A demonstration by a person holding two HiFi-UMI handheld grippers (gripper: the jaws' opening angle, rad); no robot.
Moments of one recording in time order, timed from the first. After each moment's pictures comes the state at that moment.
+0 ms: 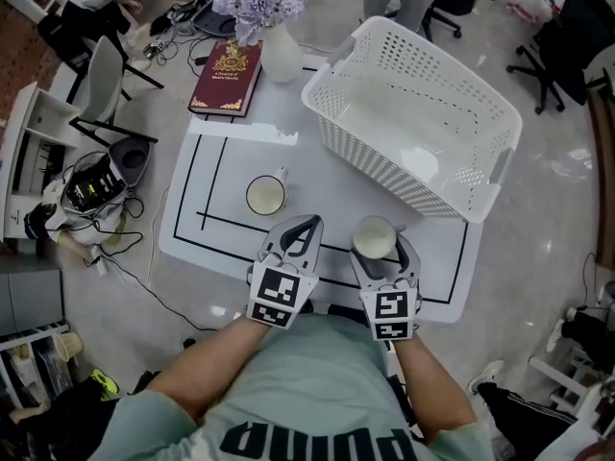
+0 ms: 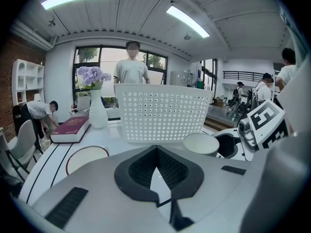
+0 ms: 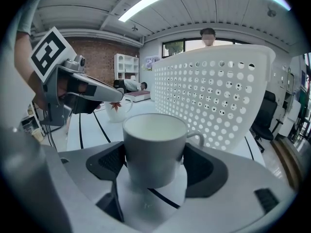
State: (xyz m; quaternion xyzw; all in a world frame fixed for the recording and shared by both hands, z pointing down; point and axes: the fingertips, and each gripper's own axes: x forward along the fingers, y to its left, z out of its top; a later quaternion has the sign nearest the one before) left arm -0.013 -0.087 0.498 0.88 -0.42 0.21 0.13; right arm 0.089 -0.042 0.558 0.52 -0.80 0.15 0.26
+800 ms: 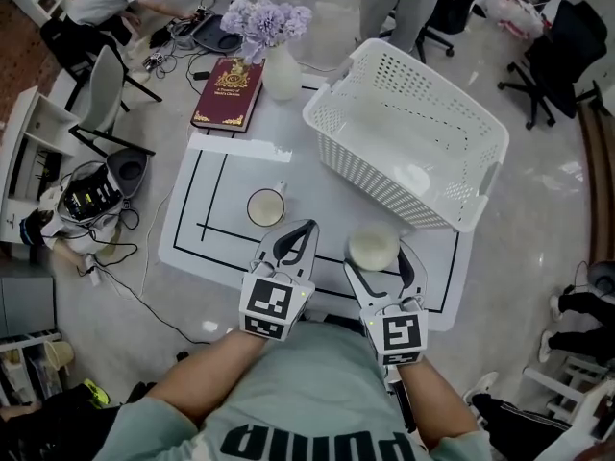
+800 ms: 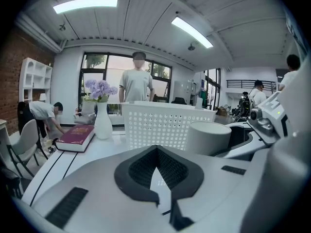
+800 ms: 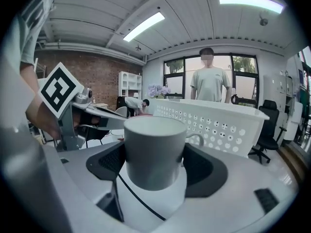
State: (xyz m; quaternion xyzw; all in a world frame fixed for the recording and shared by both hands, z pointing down) left arm -0.018 -0.095 0.447 0.87 -0.44 0.15 0.12; right arm 0.076 -0.047 0.456 0.52 -0.83 0.10 0.18
